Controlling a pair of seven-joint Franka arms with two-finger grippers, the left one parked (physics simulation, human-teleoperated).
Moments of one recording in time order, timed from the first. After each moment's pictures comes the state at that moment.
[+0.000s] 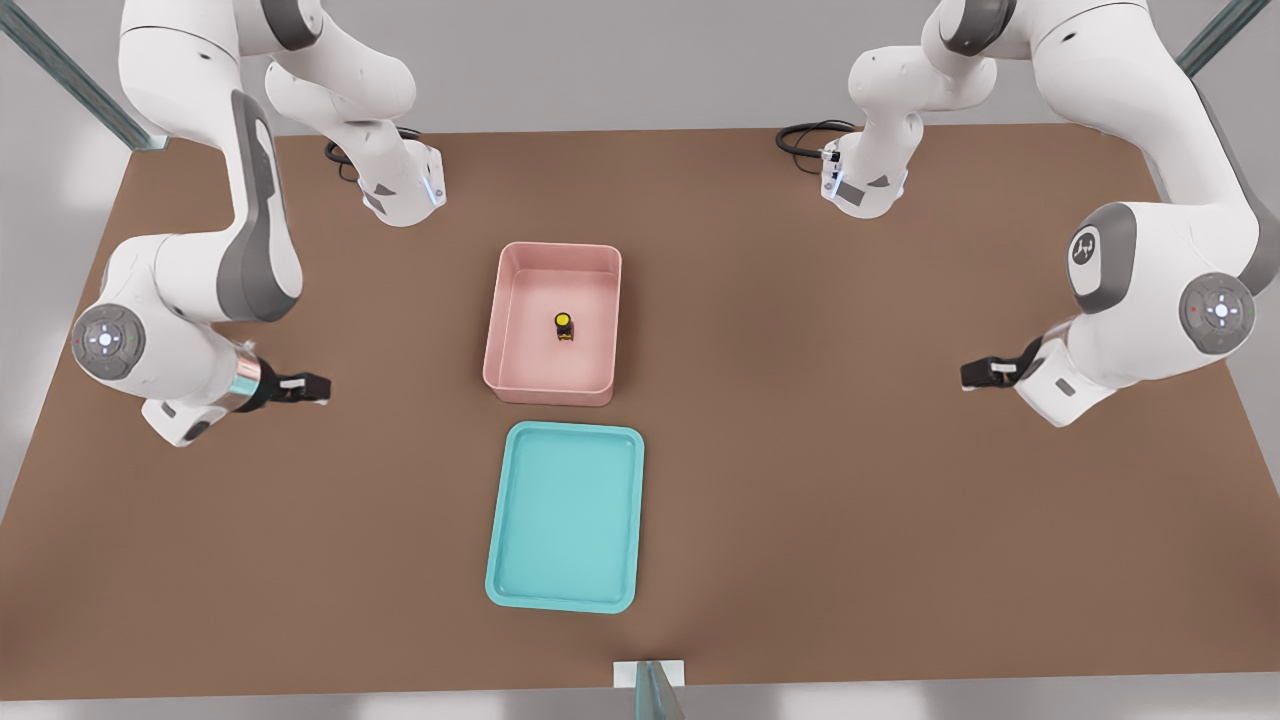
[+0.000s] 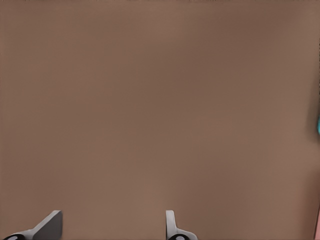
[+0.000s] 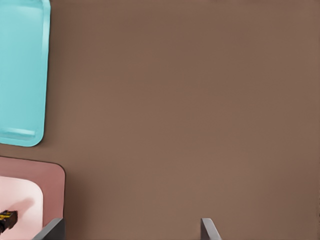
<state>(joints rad) 0.00 0.25 0.04 -1.57 0.00 1.67 -0.01</state>
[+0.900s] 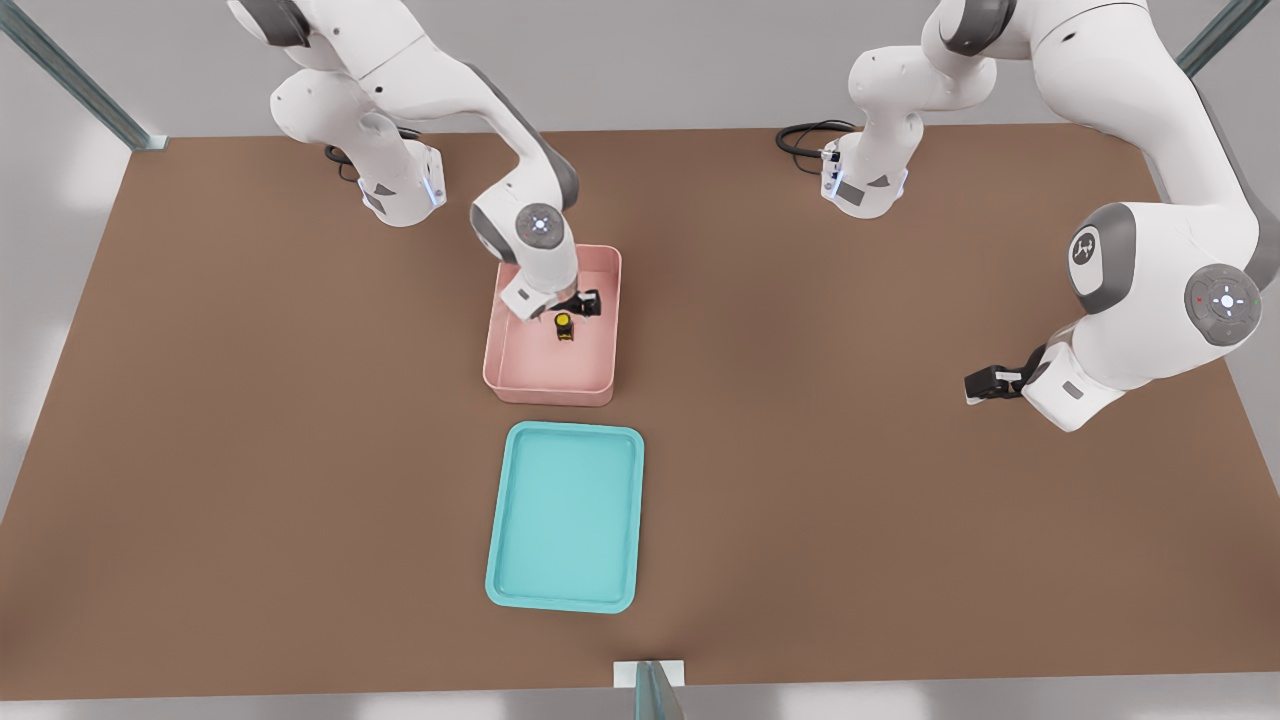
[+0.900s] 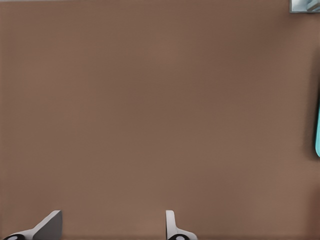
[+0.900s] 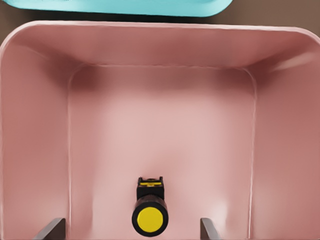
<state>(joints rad) 0.74 0.22 0.06 -2.24 0.02 2.42 0.87</state>
